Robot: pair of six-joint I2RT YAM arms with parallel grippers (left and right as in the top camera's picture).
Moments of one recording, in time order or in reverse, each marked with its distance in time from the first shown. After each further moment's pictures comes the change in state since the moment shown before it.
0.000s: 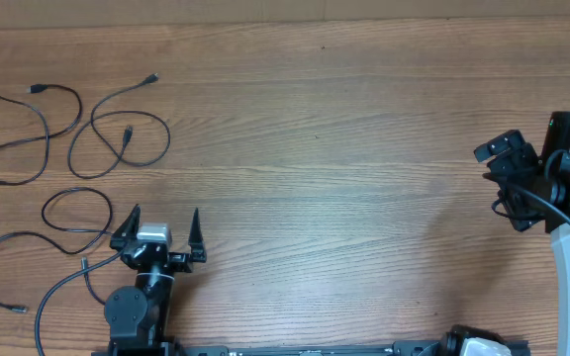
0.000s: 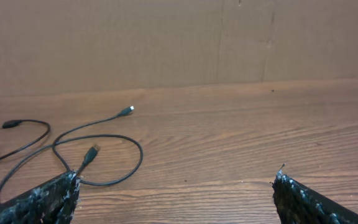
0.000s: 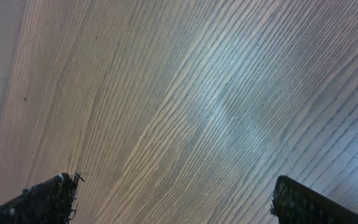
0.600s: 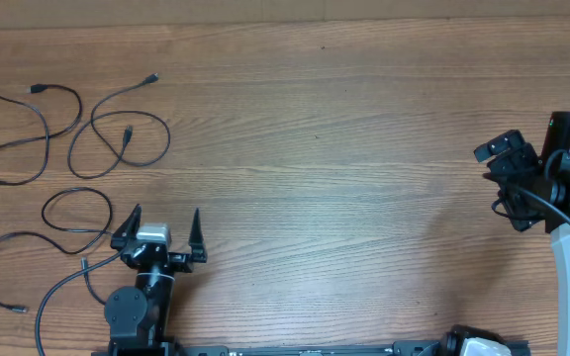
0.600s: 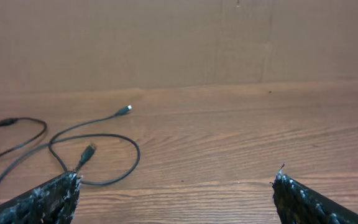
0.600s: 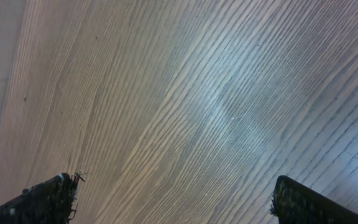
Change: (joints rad) left arm 0.000 0.000 0.000 0.000 0.004 -0.028; right arm 0.000 0.000 0.000 0.000 0.000 0.000
